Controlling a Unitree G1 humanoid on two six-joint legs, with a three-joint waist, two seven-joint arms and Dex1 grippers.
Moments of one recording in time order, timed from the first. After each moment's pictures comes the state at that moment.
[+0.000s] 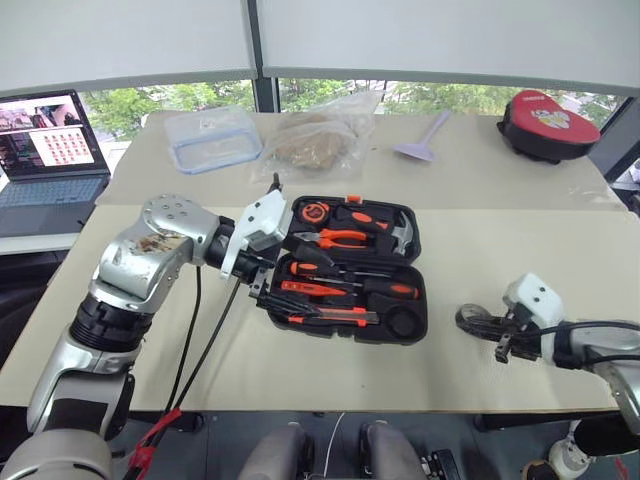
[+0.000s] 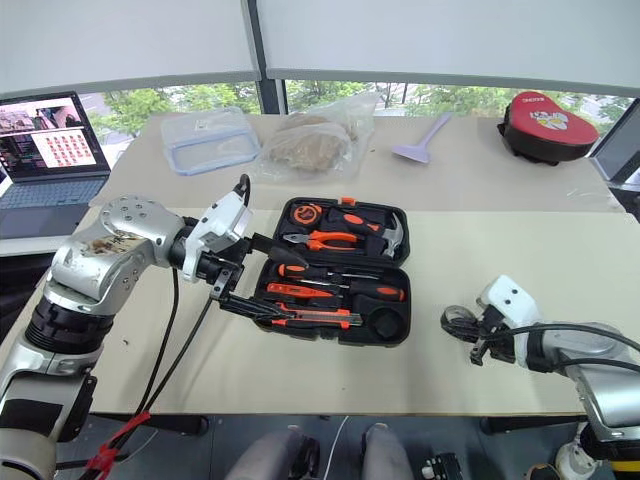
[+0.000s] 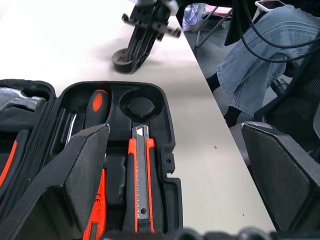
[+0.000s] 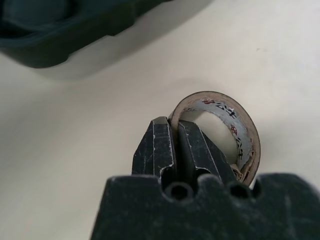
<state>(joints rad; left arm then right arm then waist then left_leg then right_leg) -0.77 0.70 -0.23 -0.16 -0.46 0.63 -1.44 0.02 -0.95 -0.21 -0.26 0.43 0.58 0.99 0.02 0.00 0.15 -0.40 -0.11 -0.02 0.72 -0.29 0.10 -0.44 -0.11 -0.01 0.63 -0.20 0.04</state>
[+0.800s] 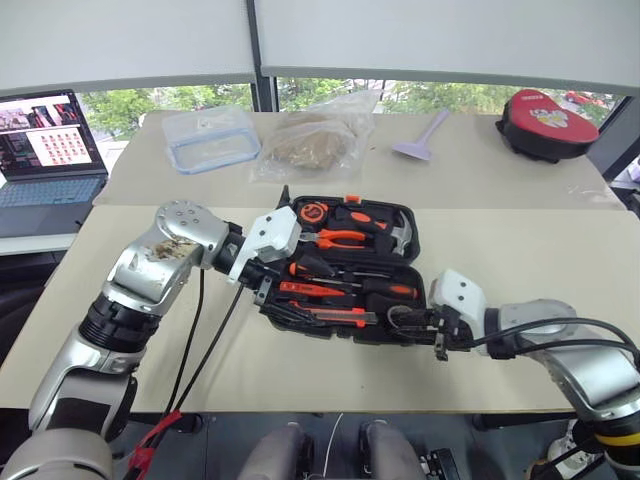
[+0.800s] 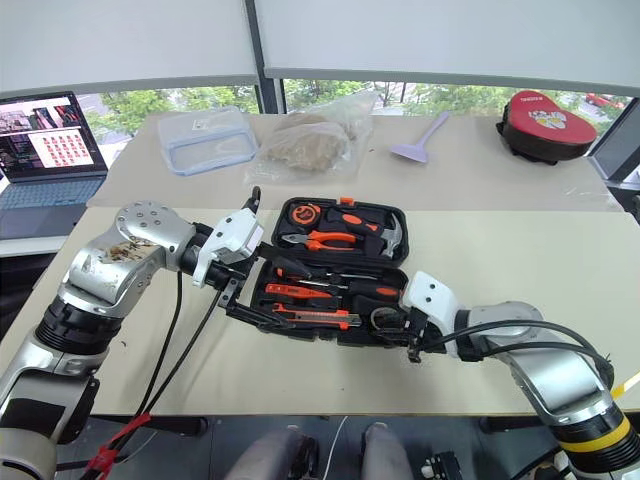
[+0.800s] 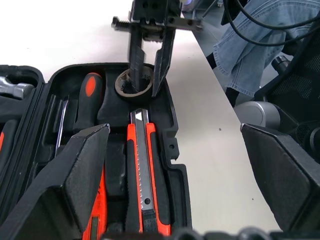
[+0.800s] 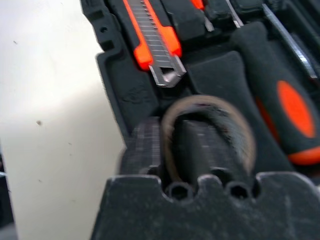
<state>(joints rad) -0.77 0.70 -0.29 -0.13 -0.39 0.56 -1.46 -0.19 -0.89 0.11 -0.46 0.41 0.68 0.93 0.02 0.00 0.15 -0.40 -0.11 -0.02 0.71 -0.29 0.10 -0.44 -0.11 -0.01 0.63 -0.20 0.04</state>
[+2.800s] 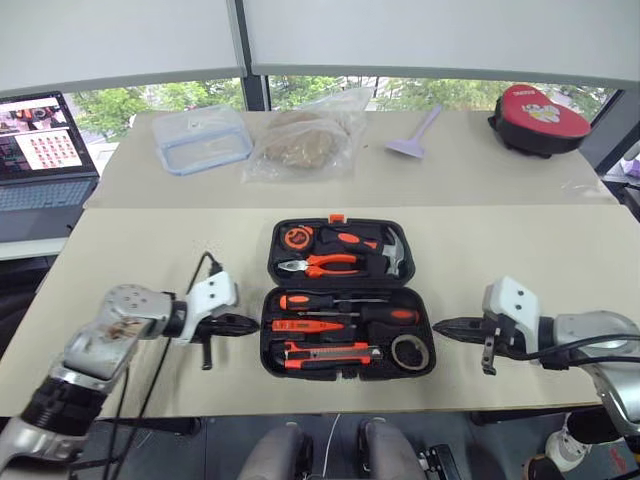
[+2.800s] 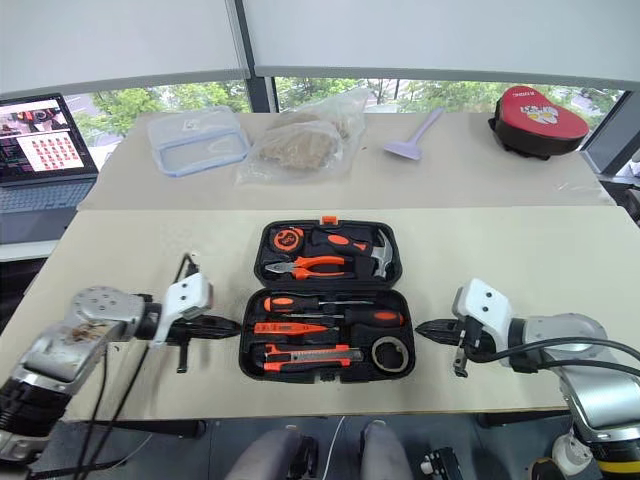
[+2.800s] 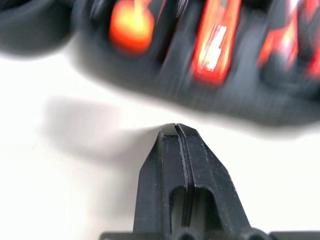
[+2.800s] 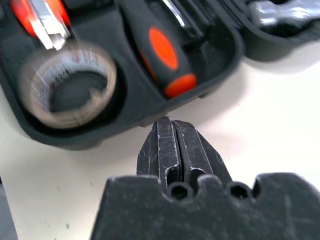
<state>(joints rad) -0.25 0.92 -0.12 -0.10 -0.24 0.41 -1.21 0.02 -0.94 -0.14 -0.30 0.34 0.42 1.07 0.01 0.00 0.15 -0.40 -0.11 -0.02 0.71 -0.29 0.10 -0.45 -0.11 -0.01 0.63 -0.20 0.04</state>
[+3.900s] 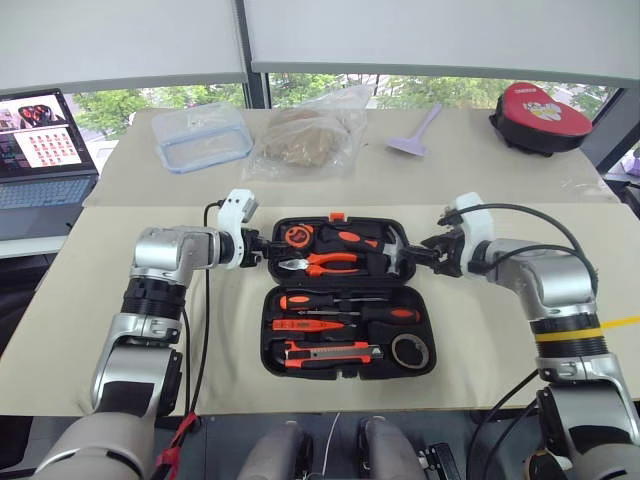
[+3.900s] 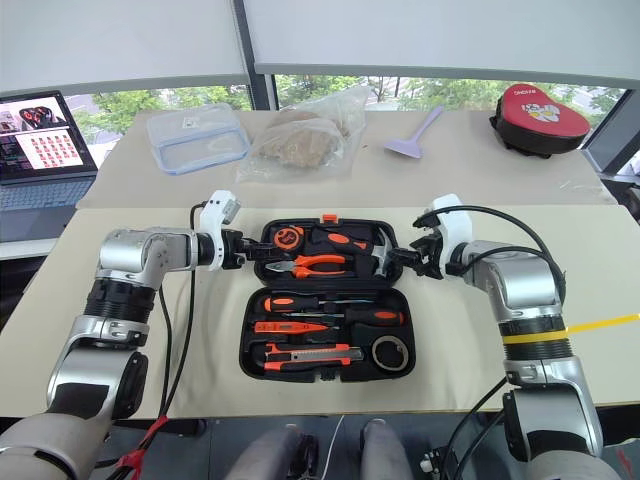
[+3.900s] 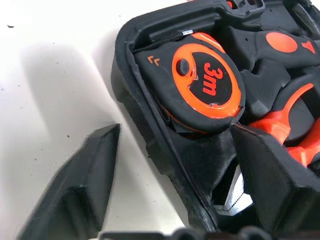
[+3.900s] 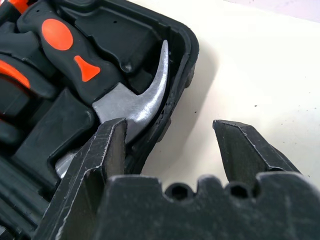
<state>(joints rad) -0.87 0.46 -0.02 0.43 -0.34 1.02 -0.74 -0.67 -0.60 0.02 0.17 0.32 0.90 0.64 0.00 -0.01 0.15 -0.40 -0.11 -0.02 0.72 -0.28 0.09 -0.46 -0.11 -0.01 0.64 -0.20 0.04</state>
